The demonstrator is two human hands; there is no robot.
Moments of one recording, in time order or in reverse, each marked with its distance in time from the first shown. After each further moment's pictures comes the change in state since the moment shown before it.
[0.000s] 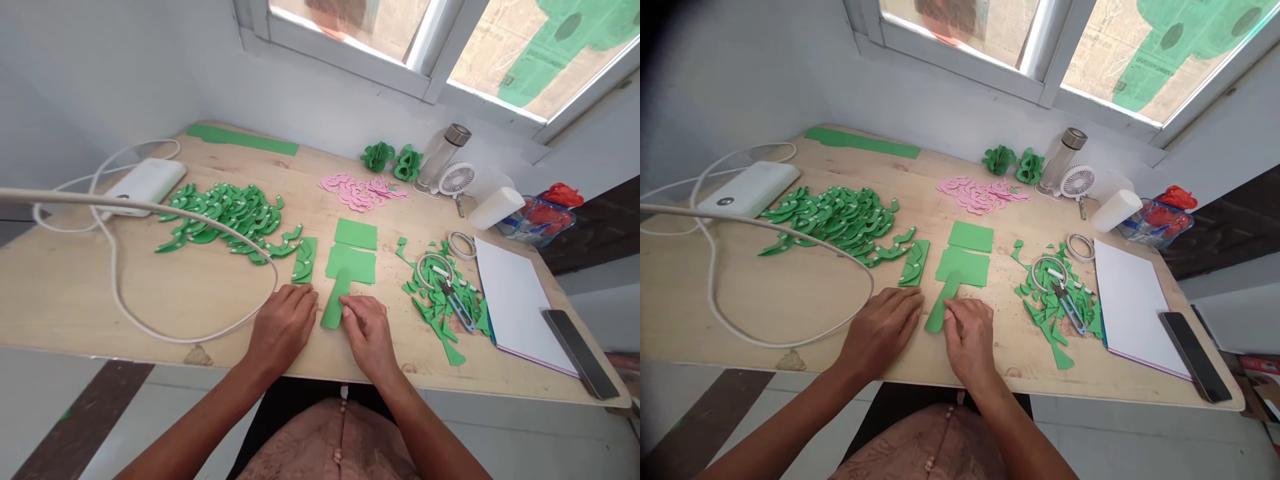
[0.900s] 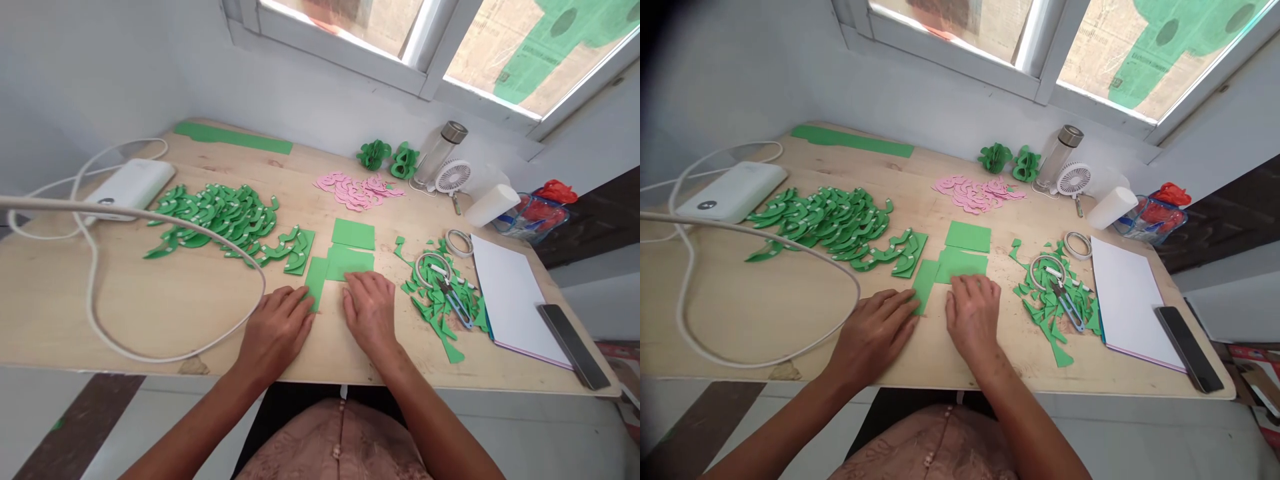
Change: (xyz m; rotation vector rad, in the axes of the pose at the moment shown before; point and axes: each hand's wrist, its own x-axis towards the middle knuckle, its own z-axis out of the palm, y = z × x) left_hand -0.005 -0.009 -0.003 0.102 -0.007 0.082; right_hand 0.032 0.001 0.000 -0.506 0.022 -0.176
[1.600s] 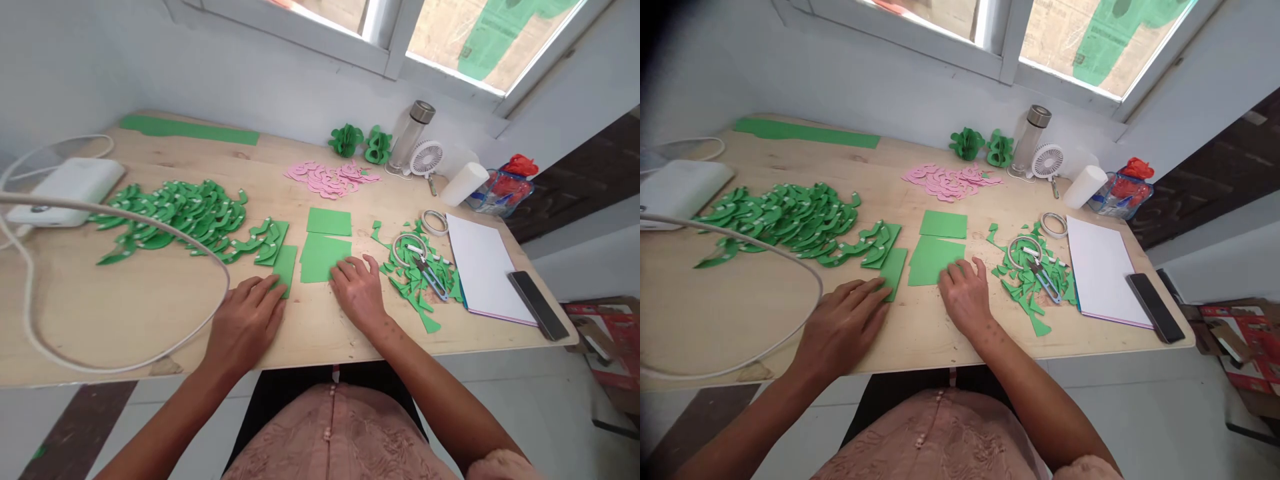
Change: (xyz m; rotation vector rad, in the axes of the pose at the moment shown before) left_hand -0.005 -0.006 0.001 0.026 -0.003 0.016; right_hand -0.011 0.039 0.007 -0.242 -0.042 -0.183
